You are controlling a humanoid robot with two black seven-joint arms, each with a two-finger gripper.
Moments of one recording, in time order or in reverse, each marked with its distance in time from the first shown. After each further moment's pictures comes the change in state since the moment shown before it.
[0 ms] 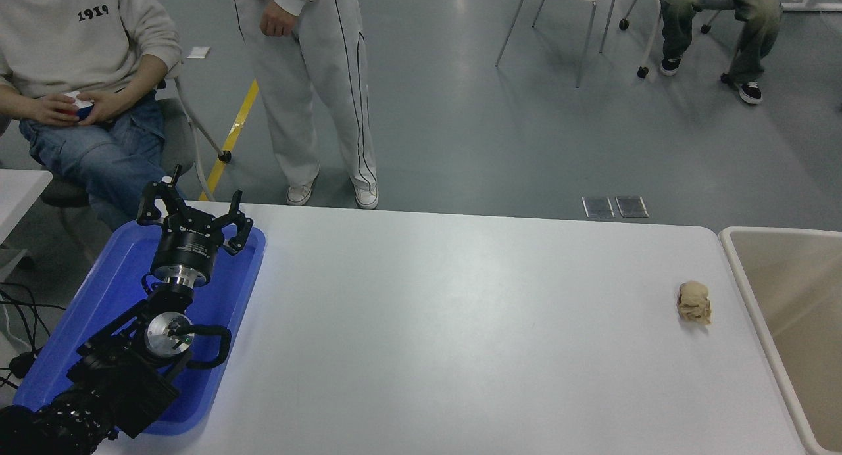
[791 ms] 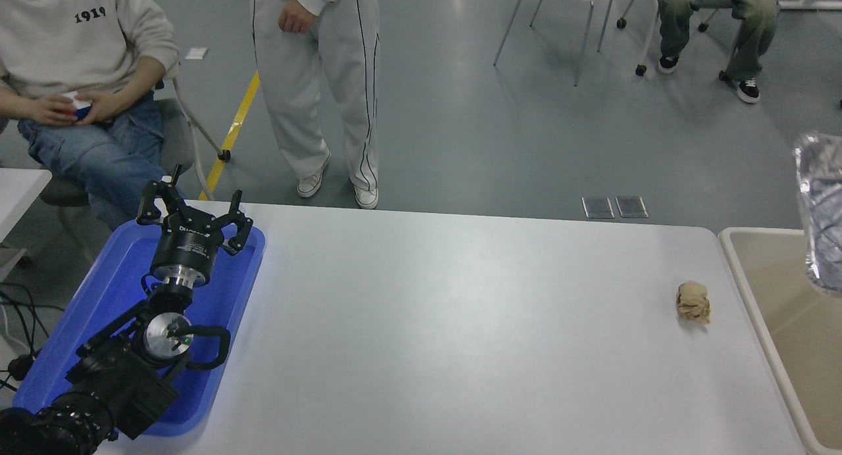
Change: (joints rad) left arm 0.002 0.001 0.000 0.001 -0.001 0.000 -0.001; right arm 0.563 0.065 -0.248 0.235 -0.046 0.069 -0.001
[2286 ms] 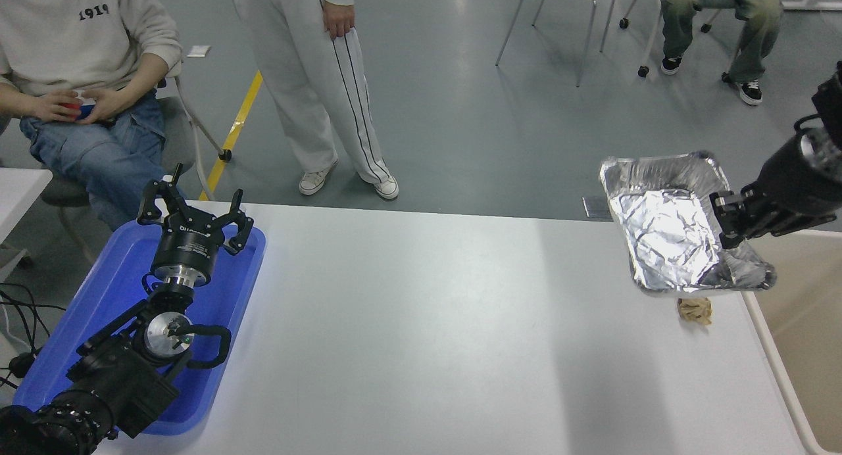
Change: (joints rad) left arm -0.001 0.000 0.000 -0.003 0.001 -0.002 0.001; right arm -0.069 0.435 0.265 0.124 0.175 -0.008 0.006
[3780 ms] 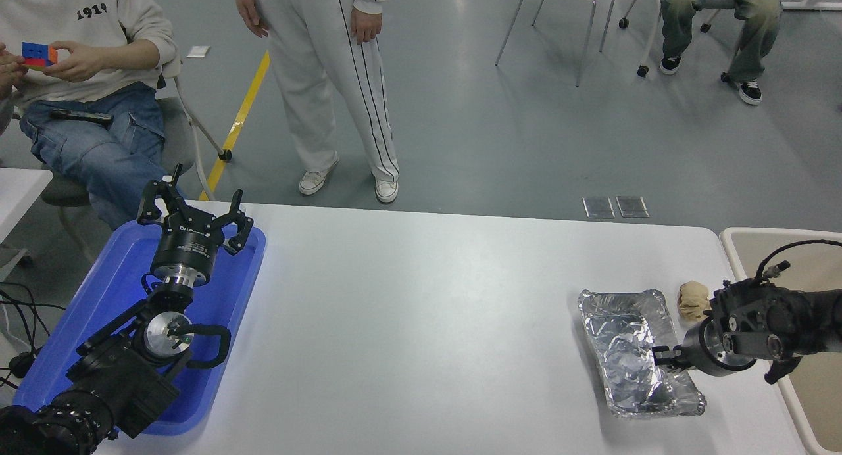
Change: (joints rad) left arm 0.000 0.000 0.000 0.001 0.000 0.000 -0.001; right arm -1.038 0.180 0.242 -0.362 -0.089 -0.543 -0.002
